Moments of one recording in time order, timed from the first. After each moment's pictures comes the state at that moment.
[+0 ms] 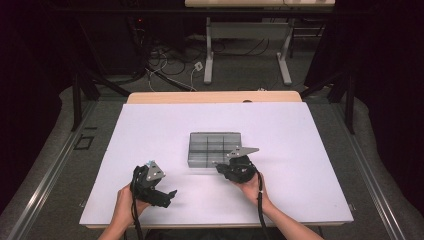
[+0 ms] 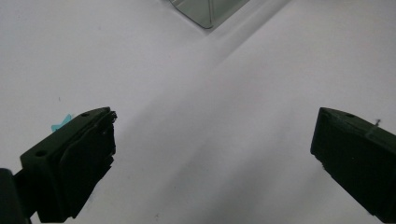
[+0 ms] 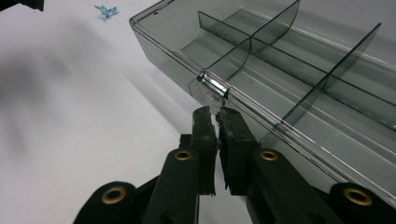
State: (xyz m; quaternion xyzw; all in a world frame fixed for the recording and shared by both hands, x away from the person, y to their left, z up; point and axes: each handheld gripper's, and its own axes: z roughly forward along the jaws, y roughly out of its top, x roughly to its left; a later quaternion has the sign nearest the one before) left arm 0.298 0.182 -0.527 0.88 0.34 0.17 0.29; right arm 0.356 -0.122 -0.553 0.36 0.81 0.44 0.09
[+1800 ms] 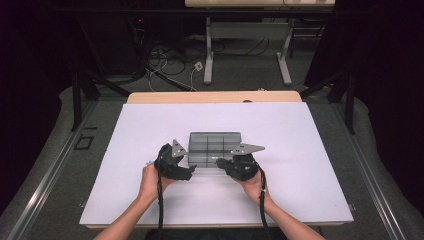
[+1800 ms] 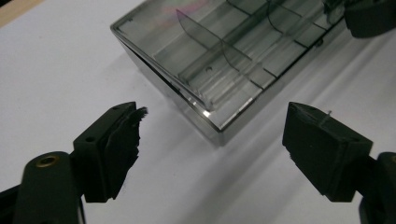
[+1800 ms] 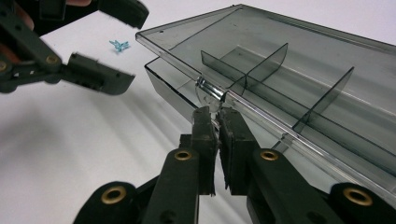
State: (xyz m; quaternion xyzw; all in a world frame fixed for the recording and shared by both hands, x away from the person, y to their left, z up) left arm 0.358 0.123 -0.512 0.86 0.33 0.20 0.32; right arm 0.354 -0.129 -0.538 0.35 0.79 0.48 0.11
